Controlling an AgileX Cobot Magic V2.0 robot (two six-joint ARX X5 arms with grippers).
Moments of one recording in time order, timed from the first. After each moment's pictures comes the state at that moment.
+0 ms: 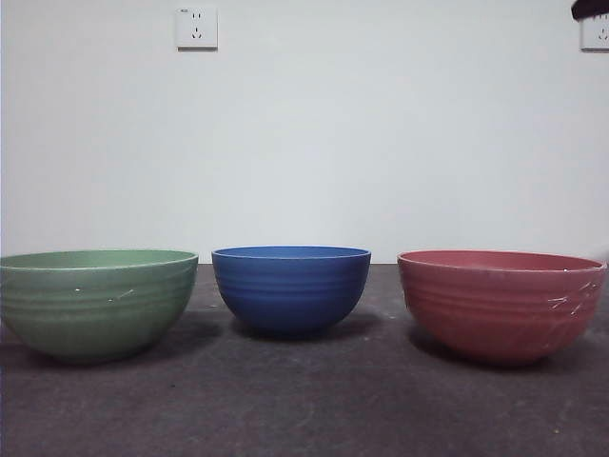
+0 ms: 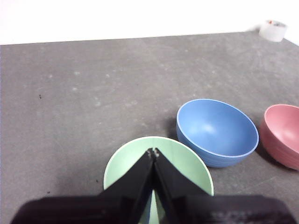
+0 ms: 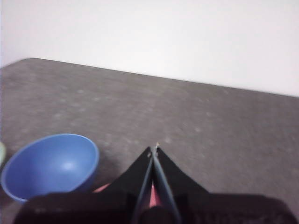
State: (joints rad) left arm -0.13 0.50 0.60 -0.44 0.27 -0.04; right arm 0.39 0.58 0.57 -0.17 0.09 -0.03
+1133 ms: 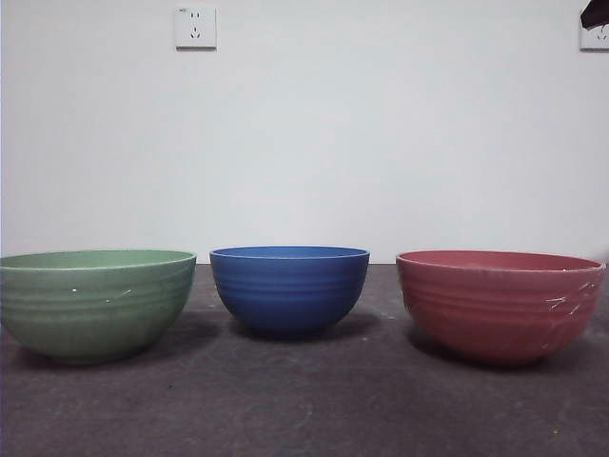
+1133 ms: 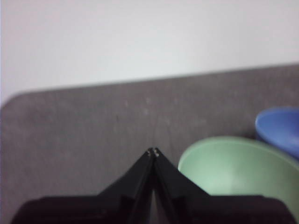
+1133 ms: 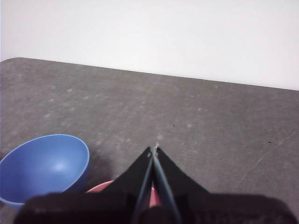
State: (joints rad) left arm -0.03 0.07 0.16 -0.19 0.10 0.04; right arm 0.39 0.58 0.57 -0.17 0.11 -0.02
